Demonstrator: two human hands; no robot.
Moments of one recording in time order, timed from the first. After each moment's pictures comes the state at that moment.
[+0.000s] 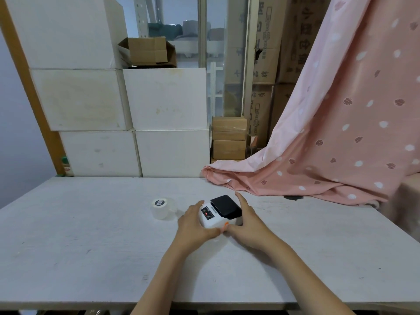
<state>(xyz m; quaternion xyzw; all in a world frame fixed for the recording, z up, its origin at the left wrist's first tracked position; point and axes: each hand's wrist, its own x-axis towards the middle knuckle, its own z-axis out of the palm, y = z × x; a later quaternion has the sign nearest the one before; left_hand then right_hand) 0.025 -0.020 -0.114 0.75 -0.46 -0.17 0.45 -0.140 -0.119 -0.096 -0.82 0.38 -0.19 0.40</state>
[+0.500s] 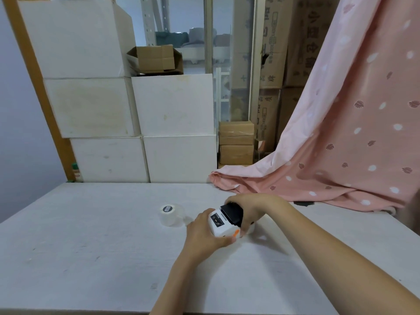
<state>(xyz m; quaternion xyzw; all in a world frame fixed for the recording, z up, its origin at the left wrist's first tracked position) 0.022 -0.020 -0.113 0.74 -0.48 -0.14 0.45 -0.095 -0.169 -0.018 -0.94 0.29 0.13 0.13</state>
